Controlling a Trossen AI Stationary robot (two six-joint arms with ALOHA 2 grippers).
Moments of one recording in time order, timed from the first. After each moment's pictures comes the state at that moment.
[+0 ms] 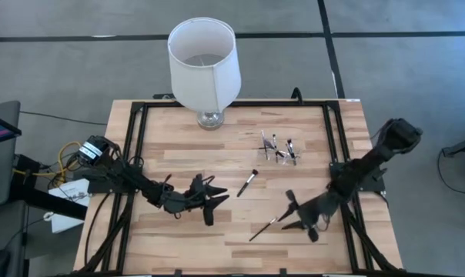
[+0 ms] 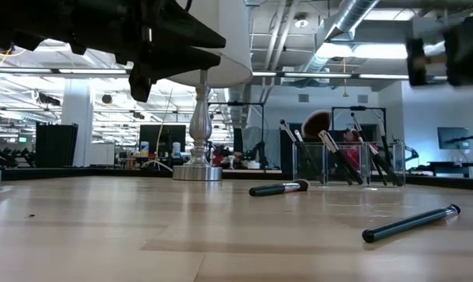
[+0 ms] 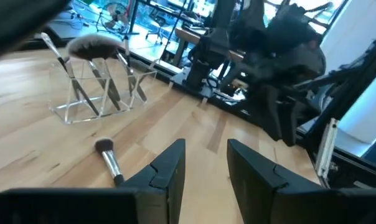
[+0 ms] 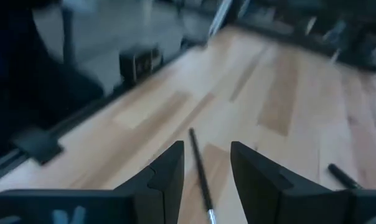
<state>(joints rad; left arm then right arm) -0.54 1.70 0.60 0.98 -0.76 -0.43 0.71 1.36 0.28 0.72 0.24 -0.10</state>
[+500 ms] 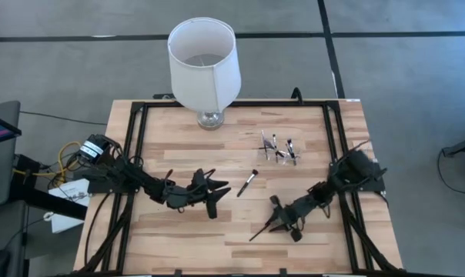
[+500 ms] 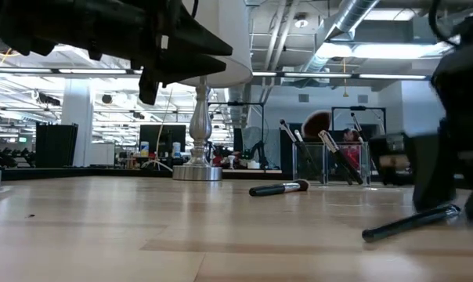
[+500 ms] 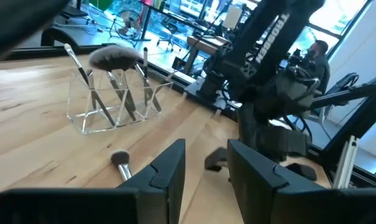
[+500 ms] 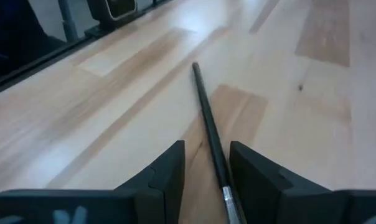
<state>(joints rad) -0.48 1.70 0.60 1.00 -0.75 -0.43 0.57 2.01 0.35 1.22 0.03 -0.02</state>
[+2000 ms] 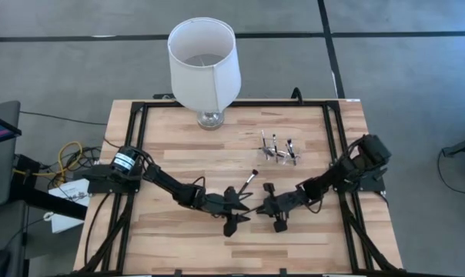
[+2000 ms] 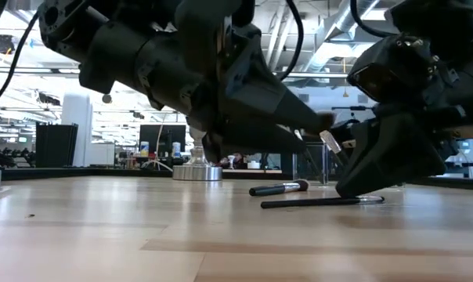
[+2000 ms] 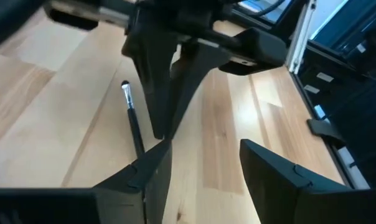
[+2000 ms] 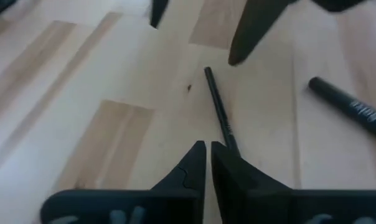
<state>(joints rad) -0.40 2.04 0.94 0.70 -0.19 -0.47 0.45 1.78 0.53 0.60 0.16 0.07</state>
